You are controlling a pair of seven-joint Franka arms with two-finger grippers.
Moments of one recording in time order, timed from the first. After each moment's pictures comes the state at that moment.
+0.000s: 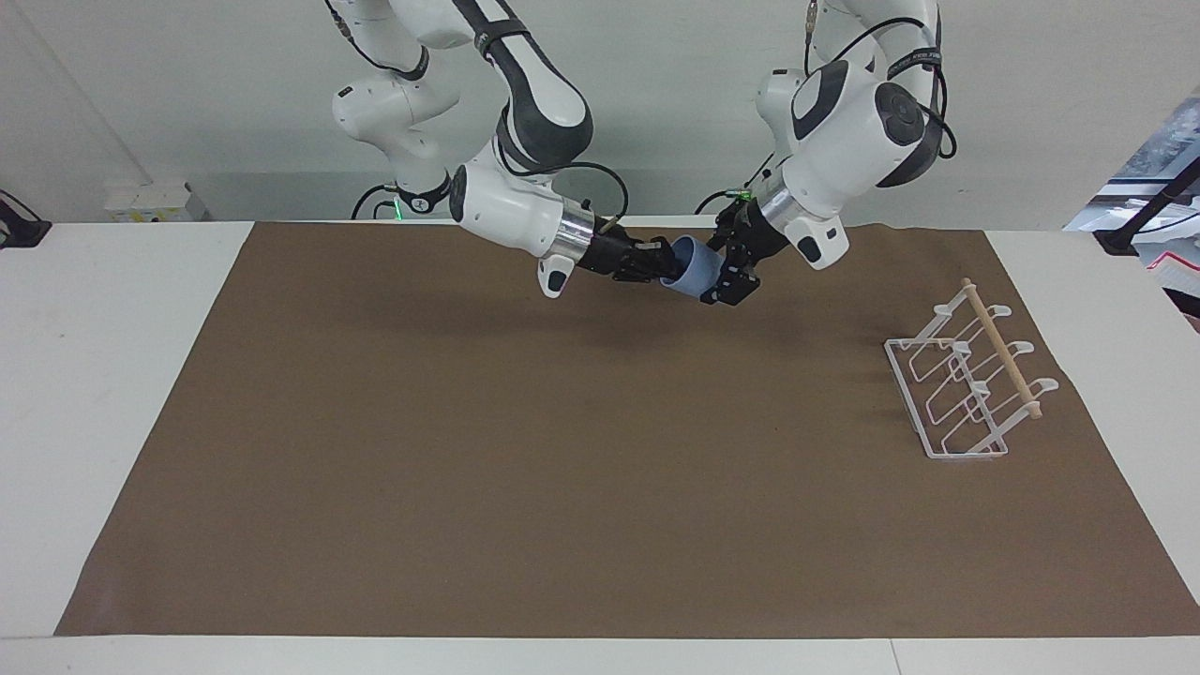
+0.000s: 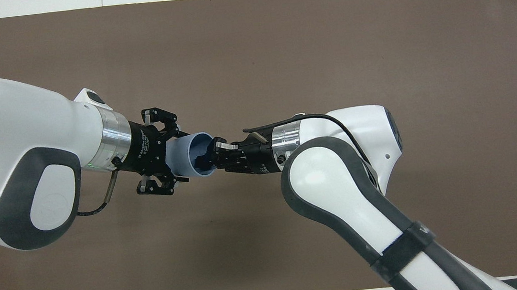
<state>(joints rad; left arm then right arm) -0.49 -0.06 -0.01 -1.96 -0.48 1.93 -1.71 0.62 0.10 -0.02 -2.05 1.37 2.31 0.02</state>
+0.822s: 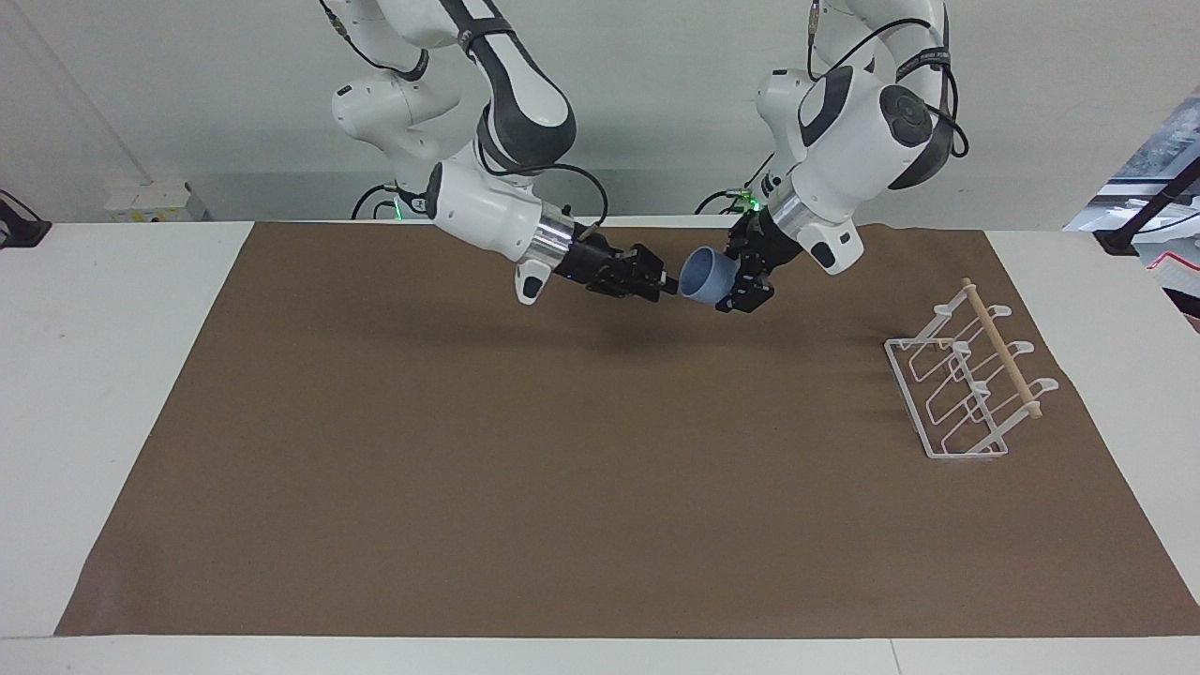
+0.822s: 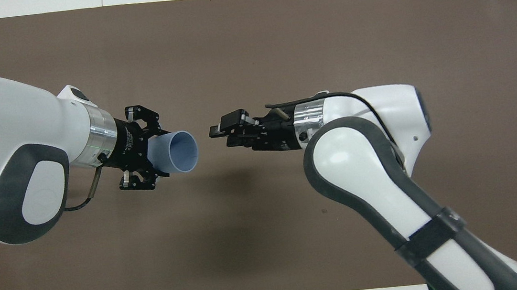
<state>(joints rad) -0.45 -0.06 0.01 -1.97 -0.28 1.89 -1.71 0.49 0.08 -0.03 -1.99 1.12 2.26 0.05</state>
